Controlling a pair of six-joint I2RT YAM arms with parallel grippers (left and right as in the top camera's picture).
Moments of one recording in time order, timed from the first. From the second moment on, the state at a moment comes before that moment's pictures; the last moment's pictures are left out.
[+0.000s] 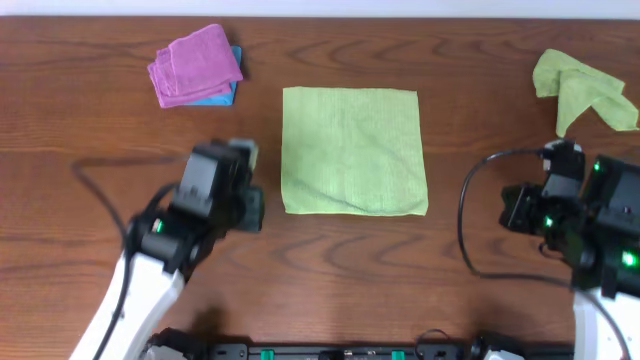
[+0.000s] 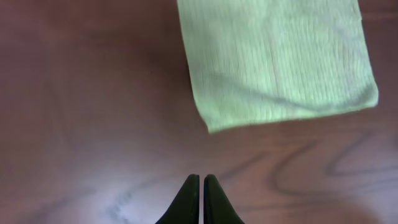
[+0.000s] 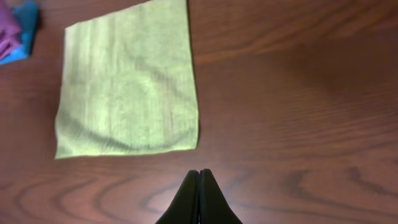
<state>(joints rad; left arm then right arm) -0.37 1.06 0.88 -0.81 0.12 -0.30 -0.29 0.95 1.03 -1.02 -0.37 0.03</state>
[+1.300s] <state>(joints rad) 0.12 1.04 0.50 -0.56 0.63 -0.24 -0.50 0.77 0.61 -1.01 -0.95 -0.03</state>
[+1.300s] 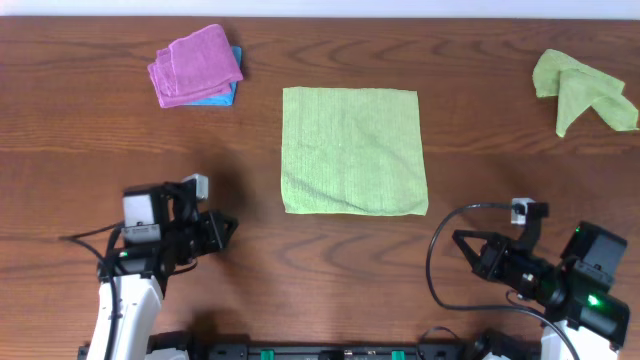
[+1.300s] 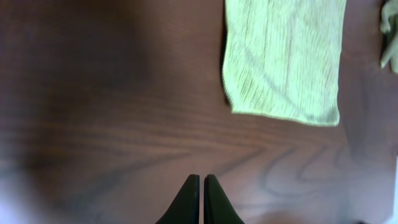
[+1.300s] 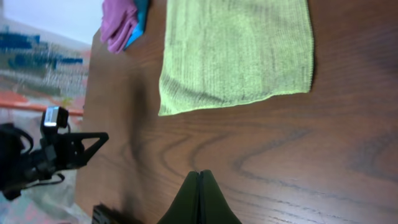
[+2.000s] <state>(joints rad) 0.05 1.28 0.34 0.00 0.76 -0.31 -0.52 0.88 0.43 -0.58 -0.87 0.14</state>
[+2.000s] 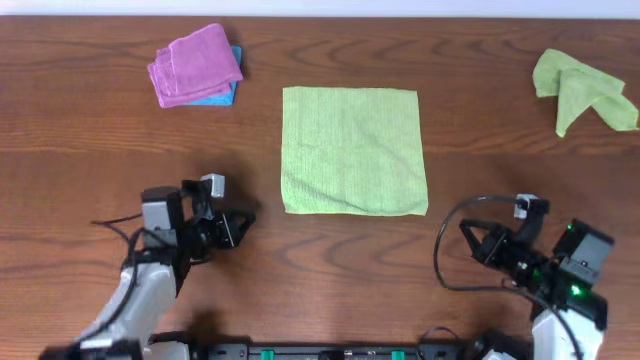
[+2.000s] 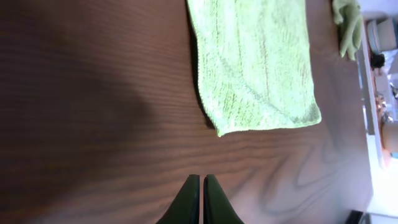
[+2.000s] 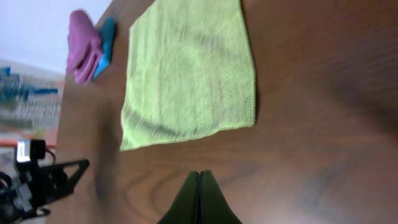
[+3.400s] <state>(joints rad) -0.12 1.77 0.77 -0.11 0.73 -0.39 -0.31 1.75 0.71 -0.25 -0.85 0.25</state>
